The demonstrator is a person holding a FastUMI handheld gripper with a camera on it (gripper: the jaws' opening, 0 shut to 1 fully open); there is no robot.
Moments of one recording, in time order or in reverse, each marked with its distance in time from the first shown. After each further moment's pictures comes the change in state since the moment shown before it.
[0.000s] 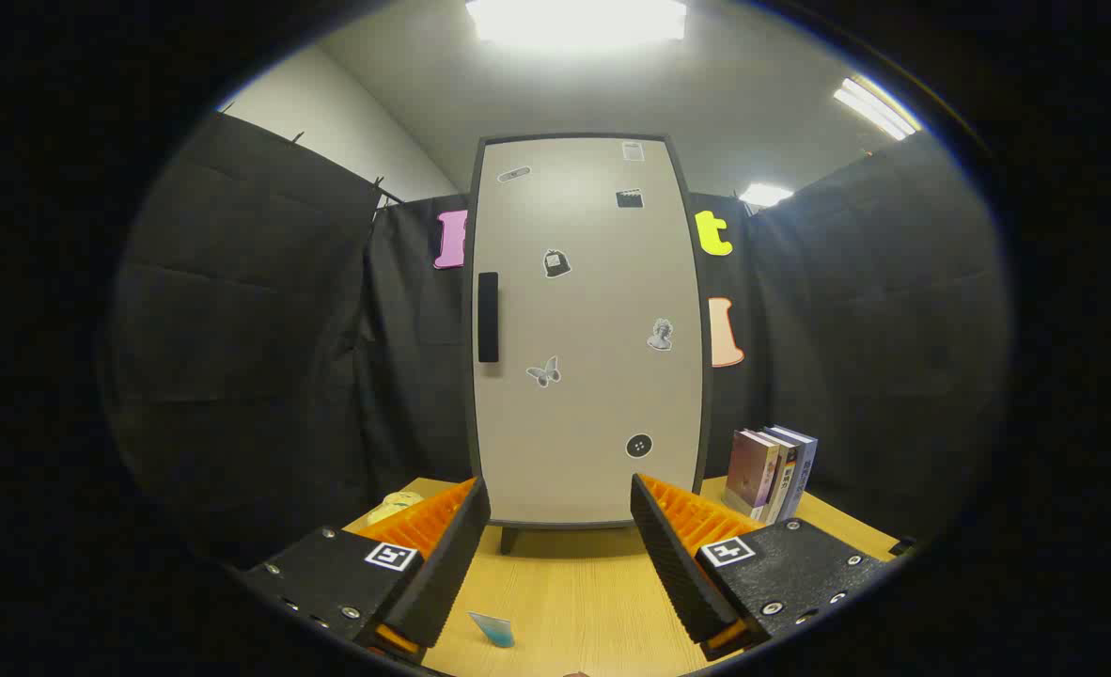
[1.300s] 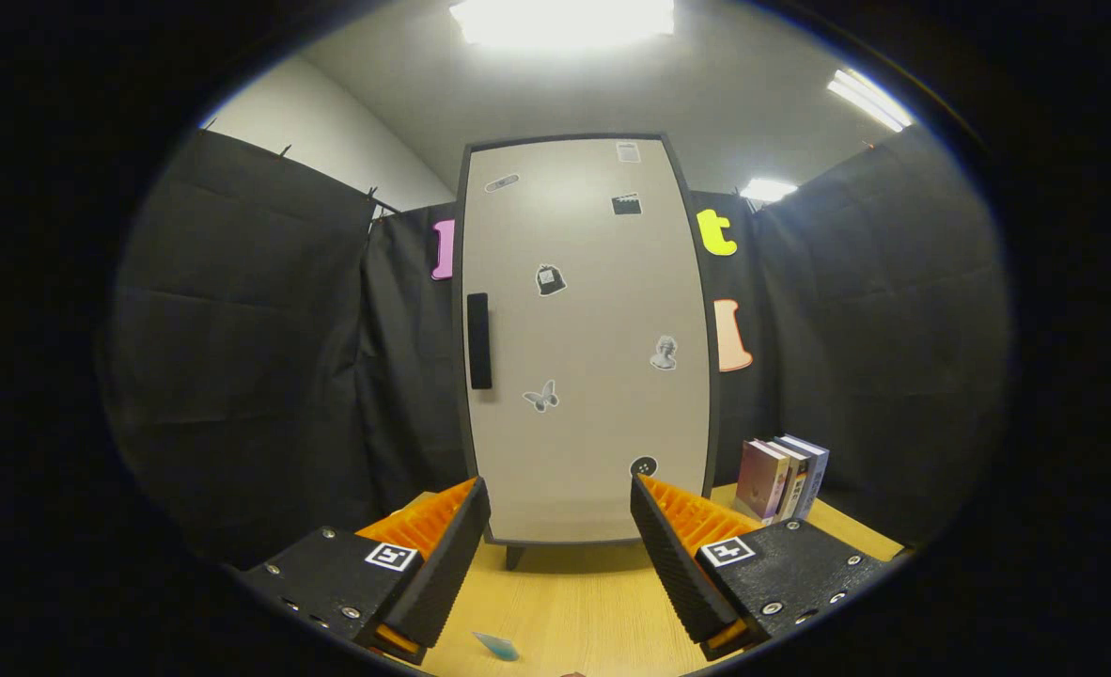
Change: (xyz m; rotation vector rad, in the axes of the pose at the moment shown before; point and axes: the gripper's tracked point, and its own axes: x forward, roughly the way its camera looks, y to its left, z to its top) arm 0.034 0.000 0.046 0.030 -0.011 0.037
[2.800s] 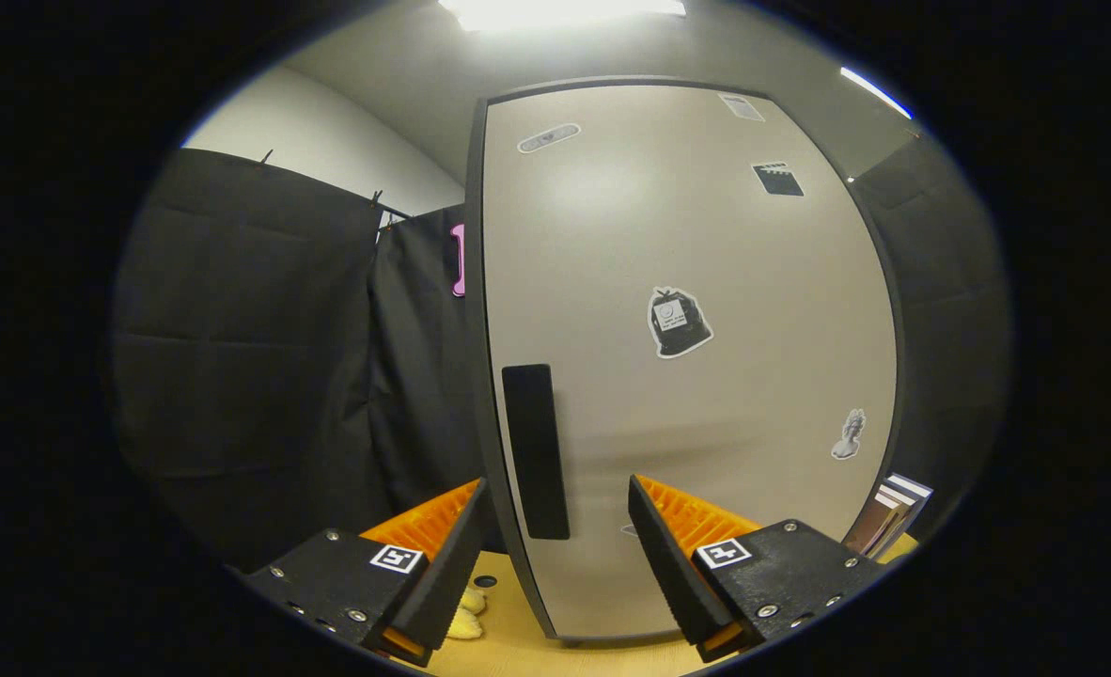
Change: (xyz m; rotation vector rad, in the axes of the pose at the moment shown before) arm 0.223 0.087 0.068 0.059 0.014 0.089
